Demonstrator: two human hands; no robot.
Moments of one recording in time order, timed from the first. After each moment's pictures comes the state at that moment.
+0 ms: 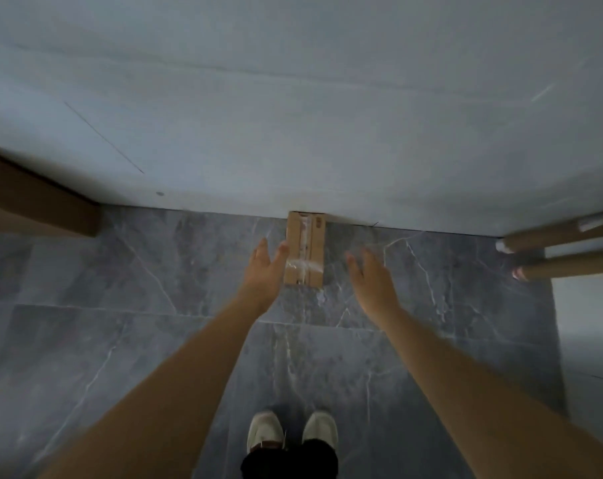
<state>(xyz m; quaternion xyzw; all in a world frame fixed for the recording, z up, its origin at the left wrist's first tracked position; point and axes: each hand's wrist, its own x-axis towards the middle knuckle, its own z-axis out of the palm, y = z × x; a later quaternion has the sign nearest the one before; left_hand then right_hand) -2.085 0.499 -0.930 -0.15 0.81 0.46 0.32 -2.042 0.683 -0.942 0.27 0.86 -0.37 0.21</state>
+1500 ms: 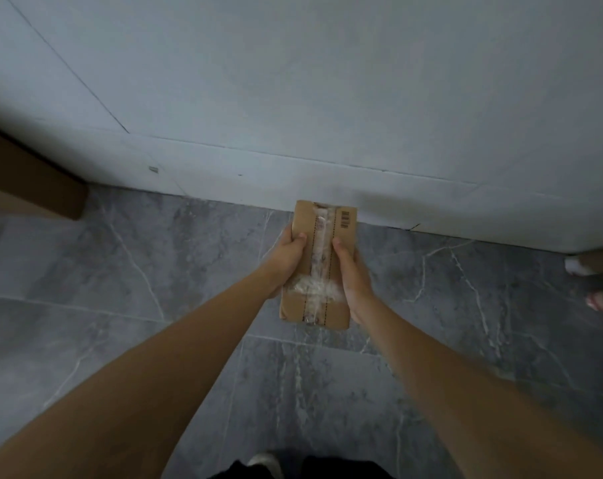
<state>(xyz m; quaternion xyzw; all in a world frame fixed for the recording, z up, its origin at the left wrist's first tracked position) -2.132 0.504 -1.075 -0.20 0.69 0.61 0.34 -2.083 0.630 -1.095 0.36 0.63 -0.67 0.15</state>
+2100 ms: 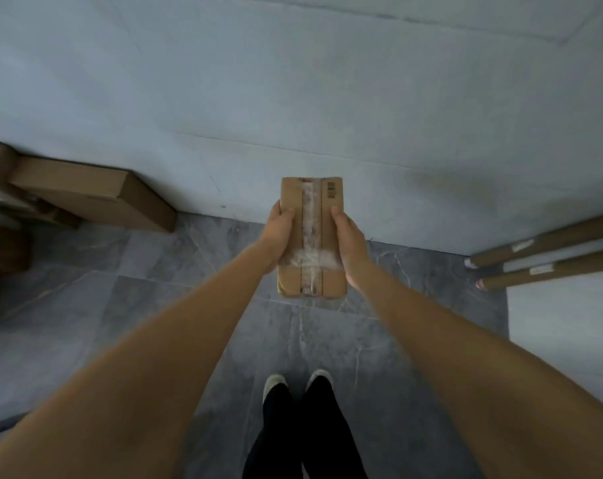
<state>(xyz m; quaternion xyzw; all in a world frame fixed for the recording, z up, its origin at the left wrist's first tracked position) -2.045 0.472 -0.616 -0.22 0.68 0.65 0.27 -2.022 0.603 -0.658 0.32 0.66 -0.67 0.13</state>
